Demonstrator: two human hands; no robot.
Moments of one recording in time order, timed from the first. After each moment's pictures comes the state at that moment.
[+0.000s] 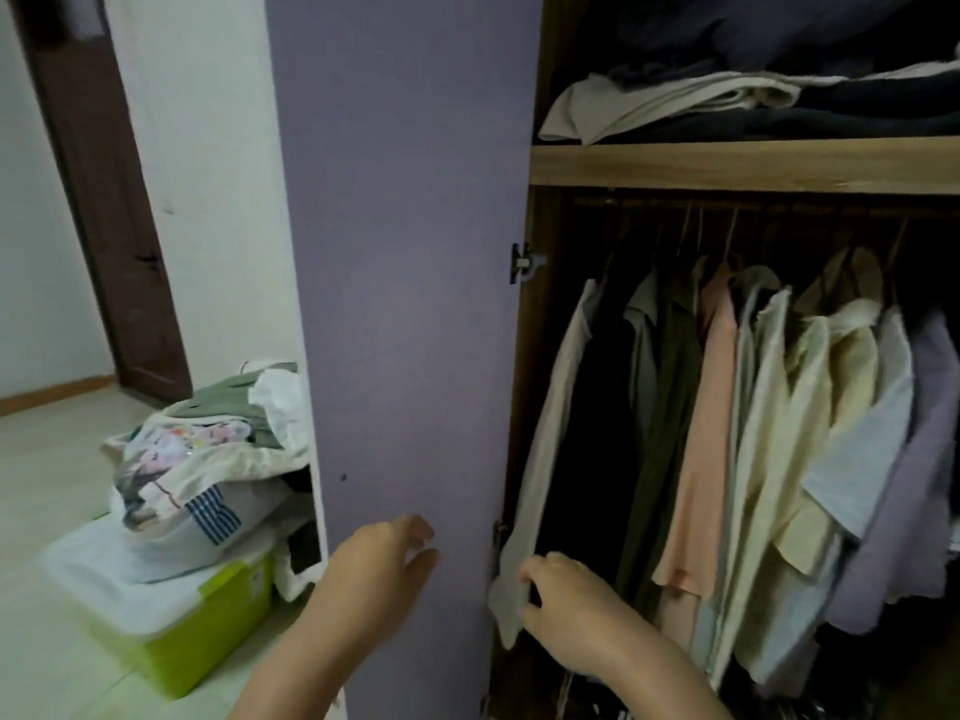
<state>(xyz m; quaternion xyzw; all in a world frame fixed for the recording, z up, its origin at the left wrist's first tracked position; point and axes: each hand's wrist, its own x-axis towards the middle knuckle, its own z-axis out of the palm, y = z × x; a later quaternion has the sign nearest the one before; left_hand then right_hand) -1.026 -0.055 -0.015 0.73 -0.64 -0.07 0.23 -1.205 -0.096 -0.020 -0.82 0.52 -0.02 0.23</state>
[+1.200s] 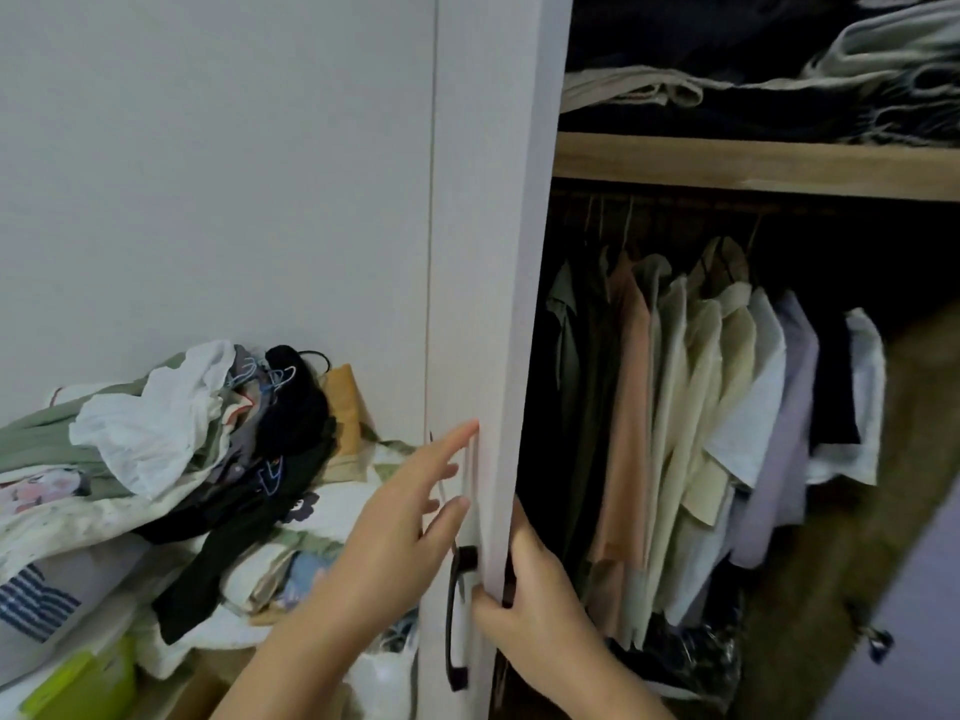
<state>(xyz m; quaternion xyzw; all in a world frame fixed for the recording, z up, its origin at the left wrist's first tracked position) -1.020 -0.114 0.012 0.41 -0.77 -0.20 0.45 -1.162 -0.105 -0.030 -0.71 0.49 -0.38 0.33</state>
